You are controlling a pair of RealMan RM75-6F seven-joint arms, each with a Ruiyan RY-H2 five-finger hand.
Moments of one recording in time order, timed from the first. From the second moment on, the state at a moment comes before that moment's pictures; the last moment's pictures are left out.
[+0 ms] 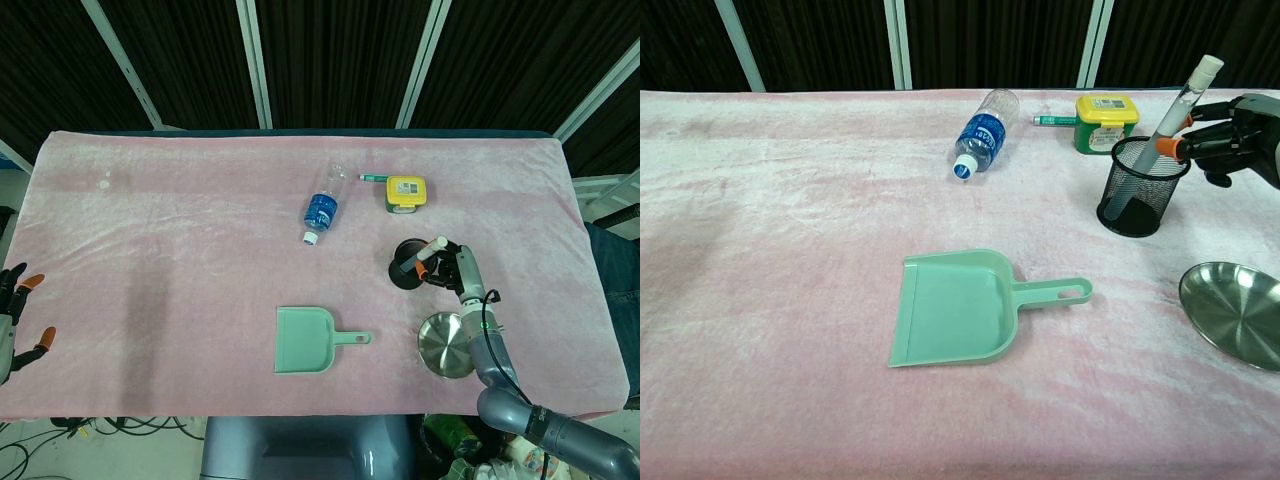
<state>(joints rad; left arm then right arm) -0.08 -1.12 -0.07 -1.62 1.46 1.51 0.05 0.54 -1.52 0.41 -1.47 -0.84 0.89 0.36</state>
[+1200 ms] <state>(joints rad) -0.08 -1.12 -0.07 -1.62 1.46 1.52 0.06 0.53 -1.52 0.43 -1.47 -0.85 0.88 0.38</state>
